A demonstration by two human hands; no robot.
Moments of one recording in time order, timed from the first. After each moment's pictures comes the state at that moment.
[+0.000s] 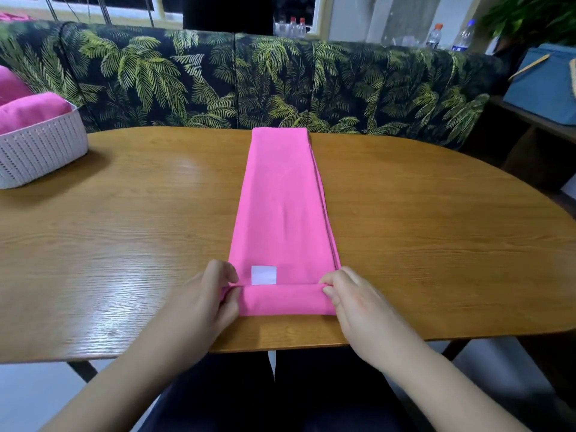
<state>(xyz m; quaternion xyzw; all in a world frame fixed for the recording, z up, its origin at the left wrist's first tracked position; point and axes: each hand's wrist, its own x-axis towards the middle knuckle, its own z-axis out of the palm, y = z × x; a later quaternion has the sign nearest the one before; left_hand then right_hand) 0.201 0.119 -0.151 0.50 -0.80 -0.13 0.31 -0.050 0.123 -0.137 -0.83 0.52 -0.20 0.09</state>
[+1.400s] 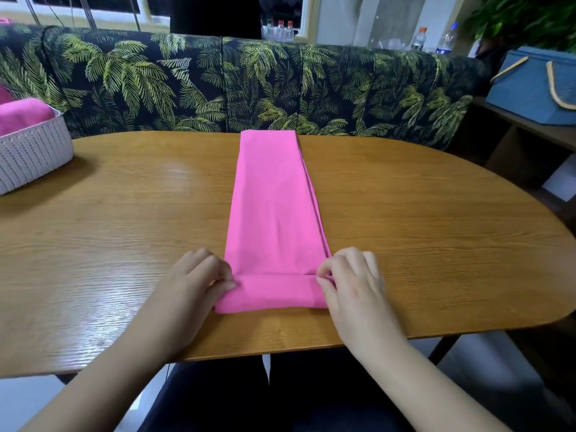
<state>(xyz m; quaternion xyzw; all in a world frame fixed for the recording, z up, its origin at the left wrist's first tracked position) 0.206 0.091 -0.146 0.42 -0.83 -0.05 0.37 -0.041 0.117 -0.137 -0.75 0.58 -0.31 -0.03</state>
